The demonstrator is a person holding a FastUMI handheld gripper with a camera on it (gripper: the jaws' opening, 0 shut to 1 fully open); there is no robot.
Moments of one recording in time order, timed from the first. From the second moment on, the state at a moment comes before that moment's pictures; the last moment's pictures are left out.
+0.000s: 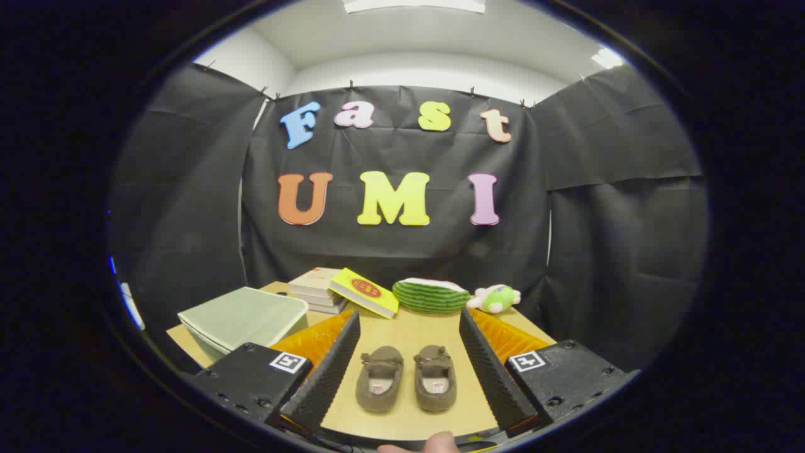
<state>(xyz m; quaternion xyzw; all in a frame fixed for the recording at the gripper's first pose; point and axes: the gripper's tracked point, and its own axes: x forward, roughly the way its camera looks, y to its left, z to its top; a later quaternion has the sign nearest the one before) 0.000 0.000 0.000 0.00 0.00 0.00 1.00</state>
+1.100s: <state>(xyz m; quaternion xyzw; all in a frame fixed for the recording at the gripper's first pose) 0.009 0.015 -0.012 0.04 0.02 0.03 1.00</state>
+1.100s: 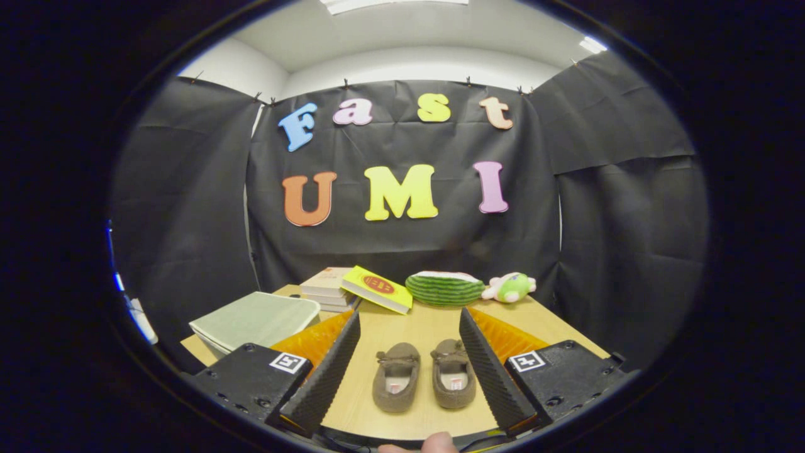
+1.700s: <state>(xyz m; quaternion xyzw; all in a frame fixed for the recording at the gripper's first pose) 0.030 0.057 -0.024 0.06 0.03 0.11 0.99</state>
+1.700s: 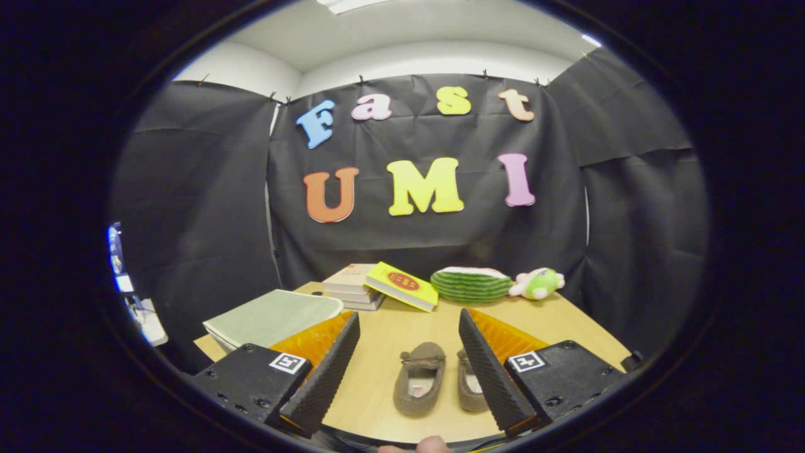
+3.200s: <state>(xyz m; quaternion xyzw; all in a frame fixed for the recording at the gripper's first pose) 0.089 0.245 -0.117 0.37 0.37 0.35 0.78</state>
